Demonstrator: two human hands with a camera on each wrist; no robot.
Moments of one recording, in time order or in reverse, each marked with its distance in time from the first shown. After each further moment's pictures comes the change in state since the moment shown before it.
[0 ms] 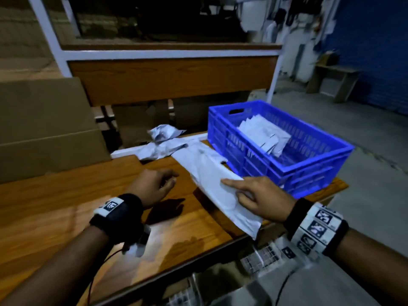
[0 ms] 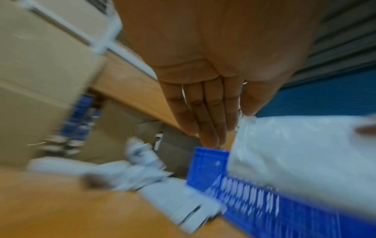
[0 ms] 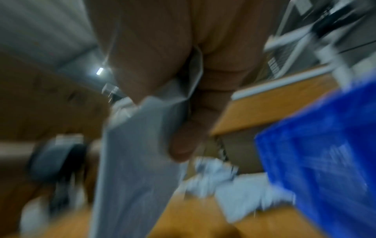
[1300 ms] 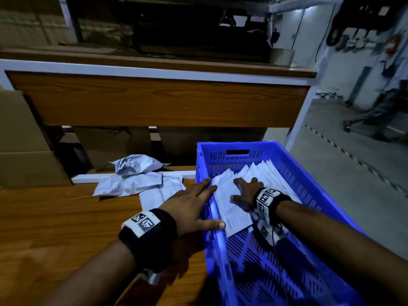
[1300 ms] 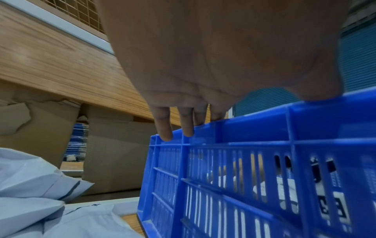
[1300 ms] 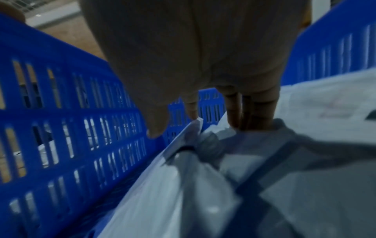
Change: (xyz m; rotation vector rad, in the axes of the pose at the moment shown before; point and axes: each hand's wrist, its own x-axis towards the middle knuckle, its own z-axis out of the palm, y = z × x) left_hand 0.268 0.101 0.112 0.172 -0.253 -0.065; right_hand 0.244 0.379 0.013 -0.262 -0.452 0.504
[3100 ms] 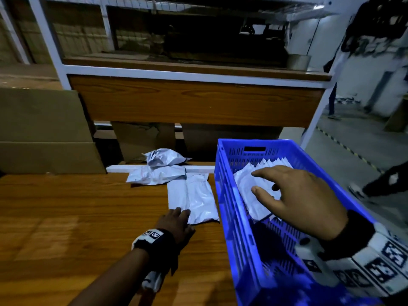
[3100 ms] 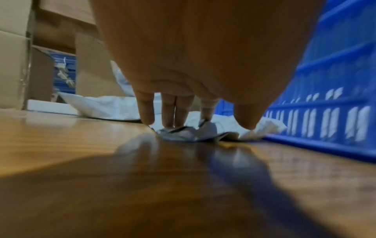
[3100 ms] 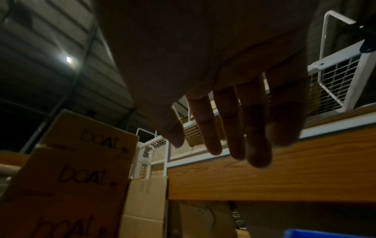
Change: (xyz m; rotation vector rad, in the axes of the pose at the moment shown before) left_hand -0.069 -0.092 0.128 0.138 -0.030 -0.469; right_hand -0.277 -0.065 -0.093 -0.009 0.534 -0.349
